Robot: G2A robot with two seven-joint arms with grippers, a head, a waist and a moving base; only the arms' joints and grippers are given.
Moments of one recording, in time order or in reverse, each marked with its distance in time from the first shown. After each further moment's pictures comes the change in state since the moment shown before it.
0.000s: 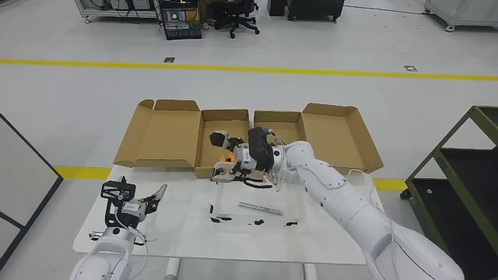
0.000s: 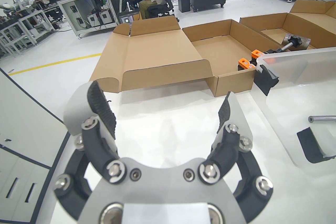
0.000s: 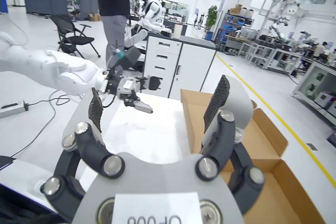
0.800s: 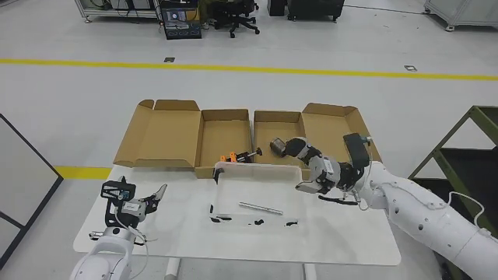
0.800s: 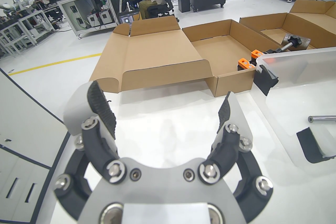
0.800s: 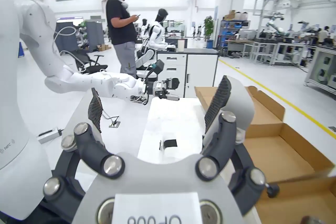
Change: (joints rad) left arm 0.000 0.000 0.000 0.000 0.000 0.000 0.000; right arm -0.033 0.661 -0.165 -0.507 0.517 0.000 -0.022
